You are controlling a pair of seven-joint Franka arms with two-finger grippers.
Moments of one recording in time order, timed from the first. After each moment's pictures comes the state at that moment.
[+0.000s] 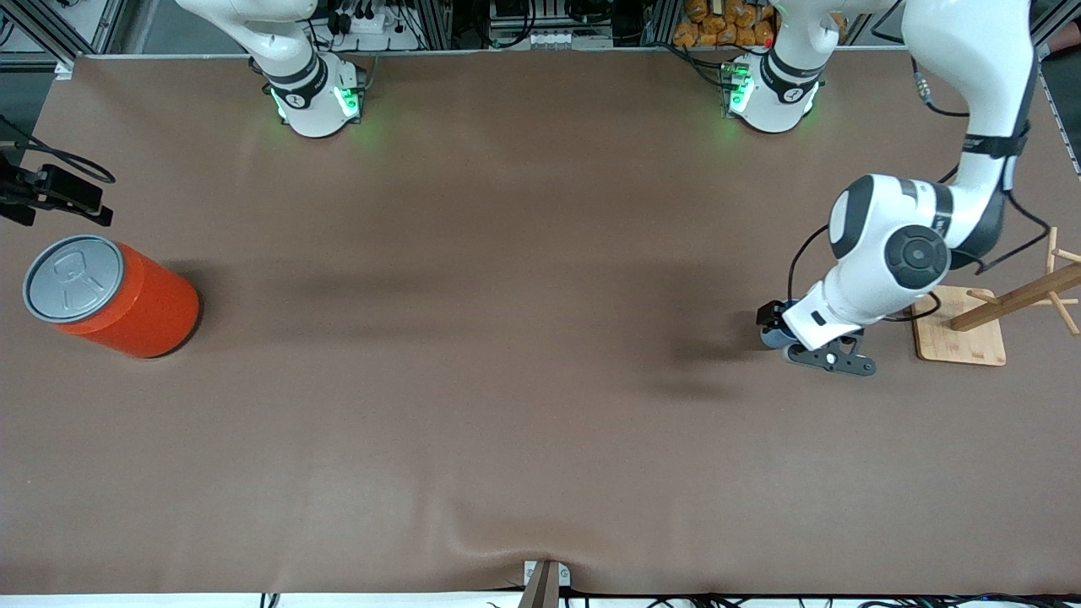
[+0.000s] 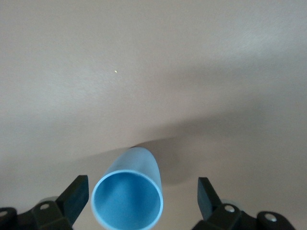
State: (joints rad) left arm -0.06 0.32 -0.14 -1.88 0.07 2.16 0.00; right arm -0.10 0.06 0.04 -1.43 0.00 1.41 -0.03
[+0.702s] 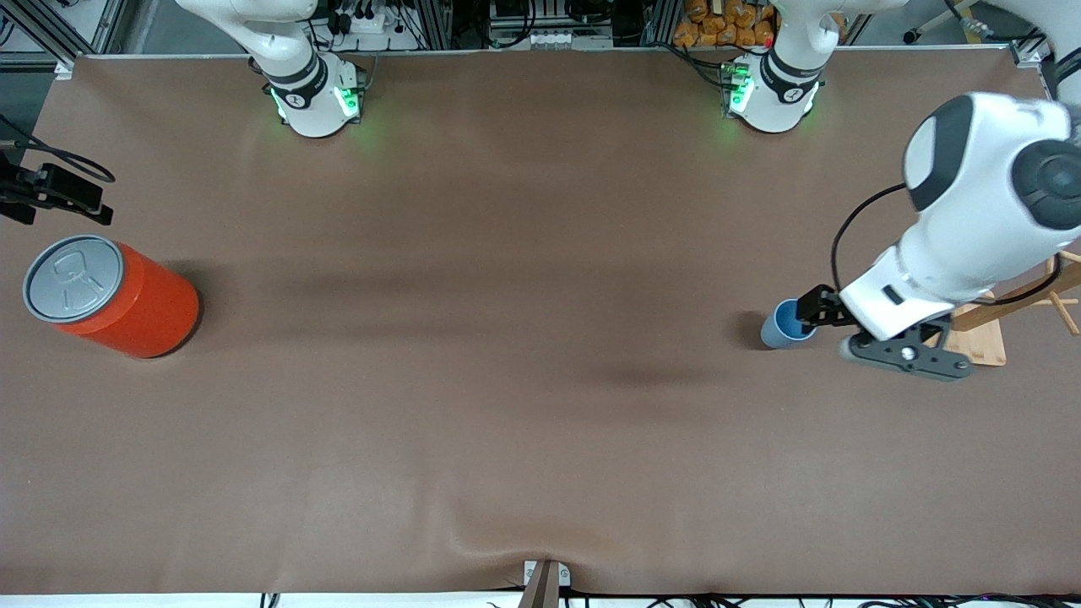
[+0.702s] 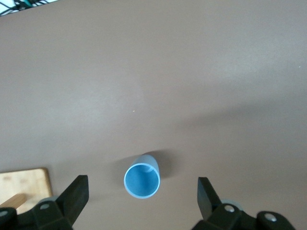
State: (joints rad) left arm -0.08 0.28 -0.15 -1.46 0.07 1.79 0.00; right arm -0.10 0.06 0.04 -1.43 0.00 1.41 -0.03
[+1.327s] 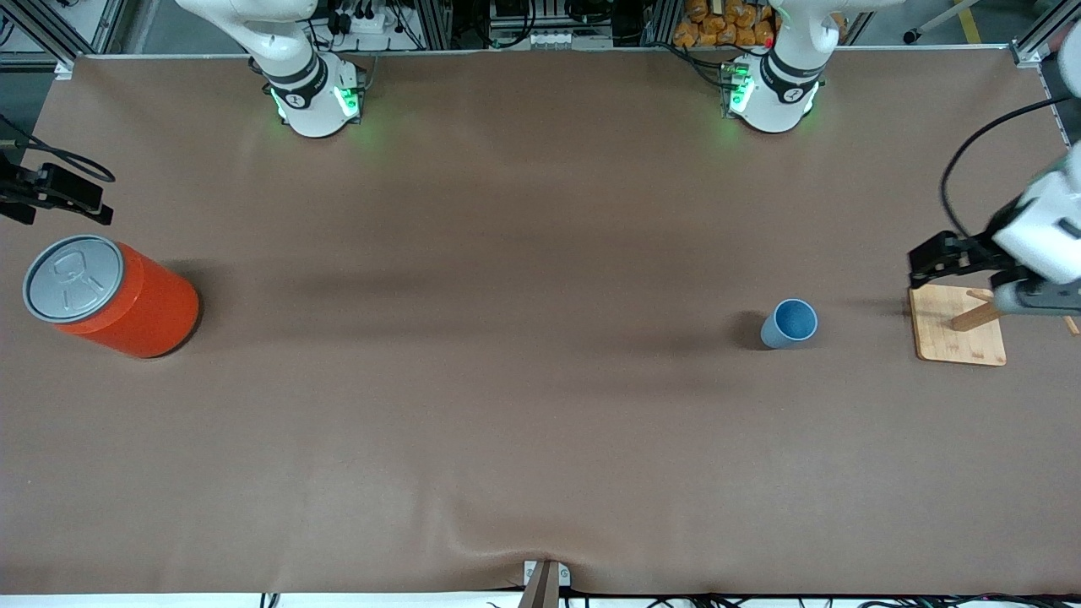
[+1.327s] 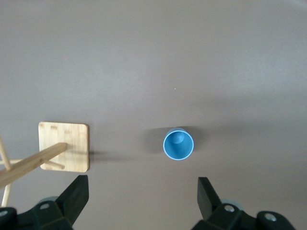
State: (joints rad) left arm 0.04 0.15 -0.10 -1.42 0.04 1.61 -0.02; right arm -0.10 0.06 0.04 -1.42 0.00 1.40 -0.03
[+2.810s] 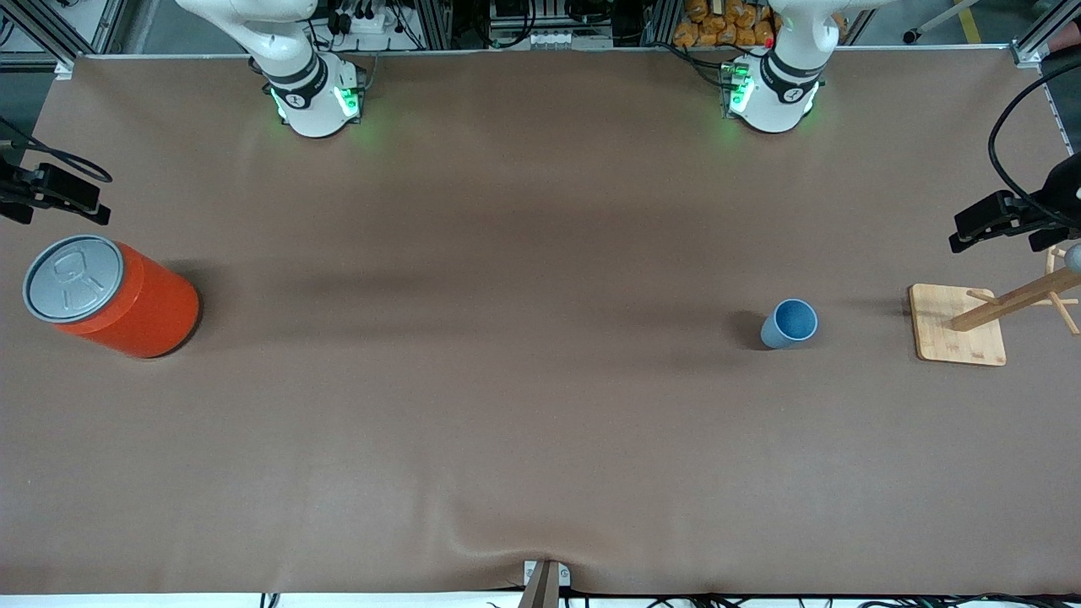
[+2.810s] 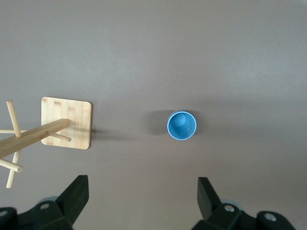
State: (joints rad) left arm 0.09 0.10 -0.10 -1.43 0.01 1.53 -0.02; right arm -0.10 0.06 0.04 -1.42 0.00 1.40 -0.03
